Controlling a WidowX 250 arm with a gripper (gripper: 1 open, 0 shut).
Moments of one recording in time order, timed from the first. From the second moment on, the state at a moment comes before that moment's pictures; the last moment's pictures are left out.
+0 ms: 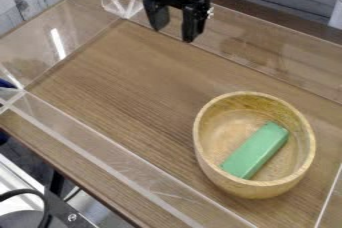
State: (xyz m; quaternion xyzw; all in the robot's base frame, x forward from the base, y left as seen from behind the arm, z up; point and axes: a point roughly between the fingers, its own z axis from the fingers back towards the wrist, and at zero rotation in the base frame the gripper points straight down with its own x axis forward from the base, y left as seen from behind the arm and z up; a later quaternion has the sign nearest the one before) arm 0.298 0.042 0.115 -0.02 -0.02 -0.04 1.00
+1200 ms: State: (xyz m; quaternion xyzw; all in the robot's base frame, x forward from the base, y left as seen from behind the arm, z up) arm 0.320 0.083 0.093 0.00 -0.05 0.02 1.00
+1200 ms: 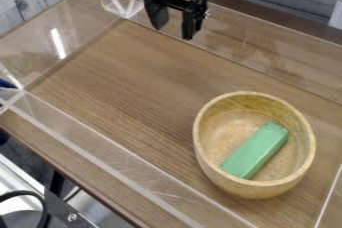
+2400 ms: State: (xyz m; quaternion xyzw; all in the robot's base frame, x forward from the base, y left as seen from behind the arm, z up) arm 0.295 0.012 0.096 -0.02 -0.03 -0.06 1.00
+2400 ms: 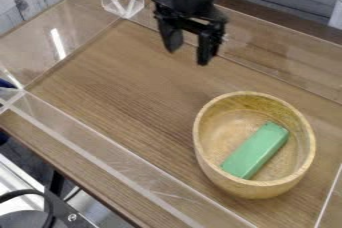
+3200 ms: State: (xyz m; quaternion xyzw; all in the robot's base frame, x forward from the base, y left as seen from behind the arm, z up) arm 0.267 -0.056 0.089 -0.03 -0.02 -0.14 0.99
